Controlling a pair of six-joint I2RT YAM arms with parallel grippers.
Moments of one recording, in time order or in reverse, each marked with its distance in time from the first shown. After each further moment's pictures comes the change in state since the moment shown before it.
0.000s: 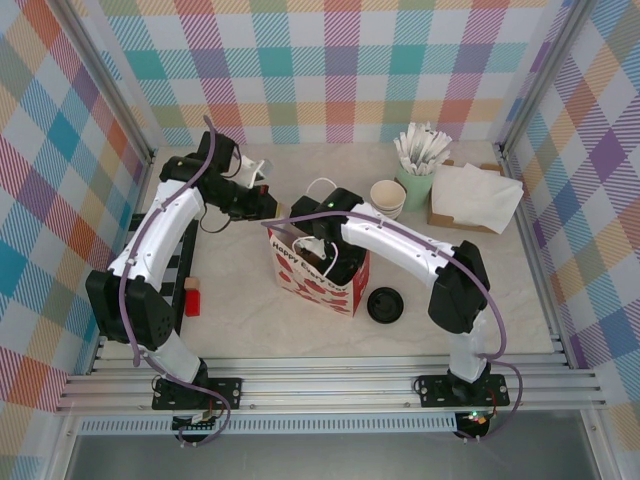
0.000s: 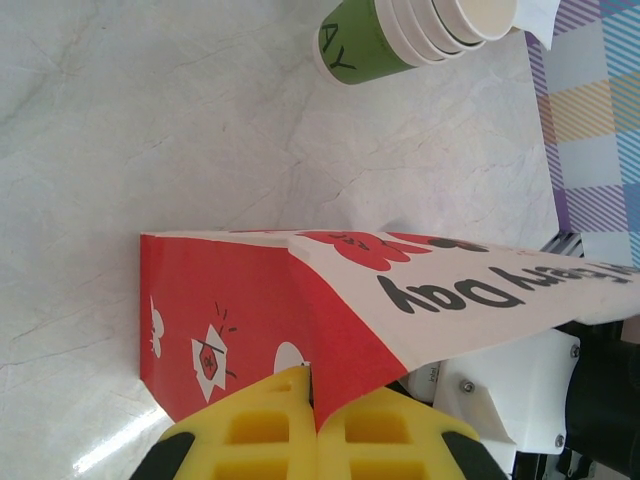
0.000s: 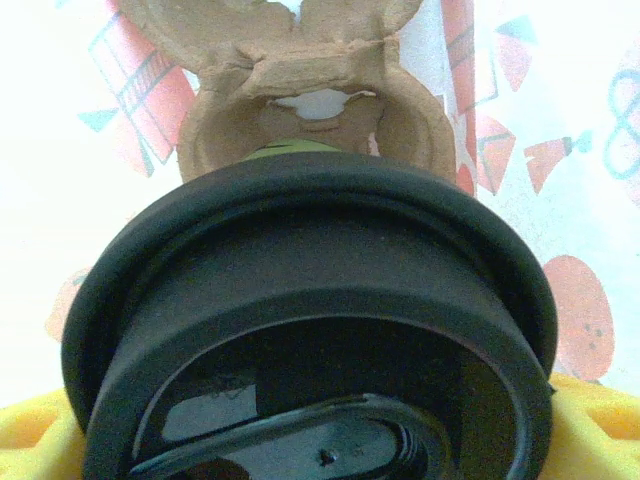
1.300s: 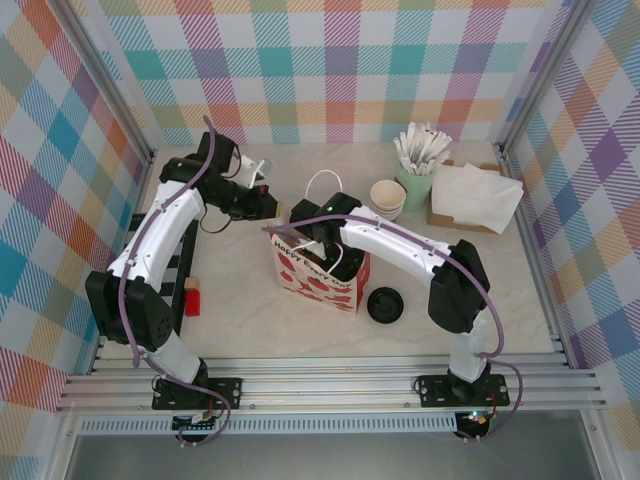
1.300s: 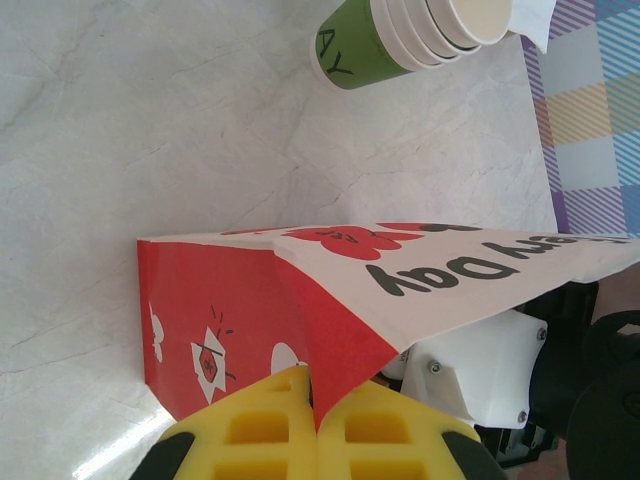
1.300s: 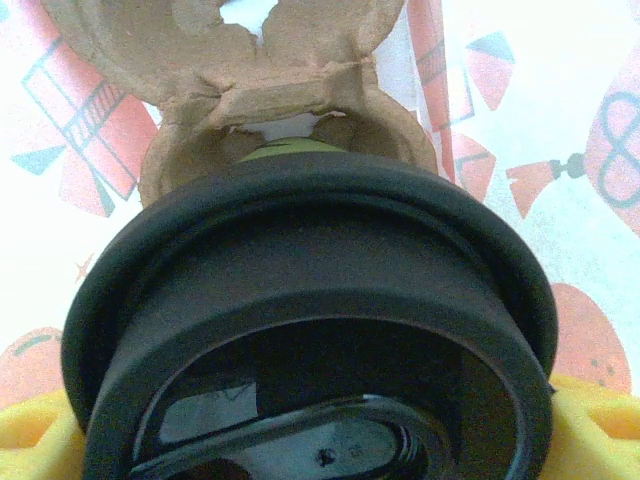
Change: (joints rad) left arm 0.000 -0.006 -0.013 0.019 0.004 0.000; right arm -0.002 0.000 -0.059 0.080 0.075 -0.027
